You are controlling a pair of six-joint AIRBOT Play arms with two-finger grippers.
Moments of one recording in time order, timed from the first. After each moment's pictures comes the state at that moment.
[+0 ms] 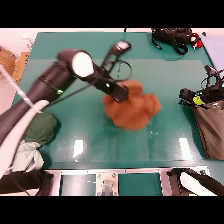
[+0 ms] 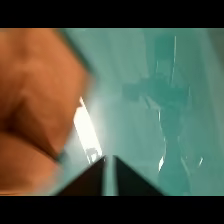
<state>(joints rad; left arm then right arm) -0.68 -1.46 1.58 1.19 -1.14 -1.41 -0.21 -1.09 1.03 -1.39 1.24 1.75</state>
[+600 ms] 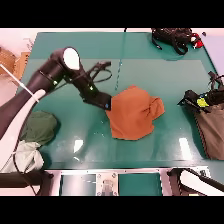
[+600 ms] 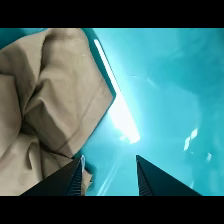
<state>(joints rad) -0.50 -1.51 1.48 1.06 -1.48 -1.47 -0.39 -1.20 1.02 -1.21 1.29 1.61</state>
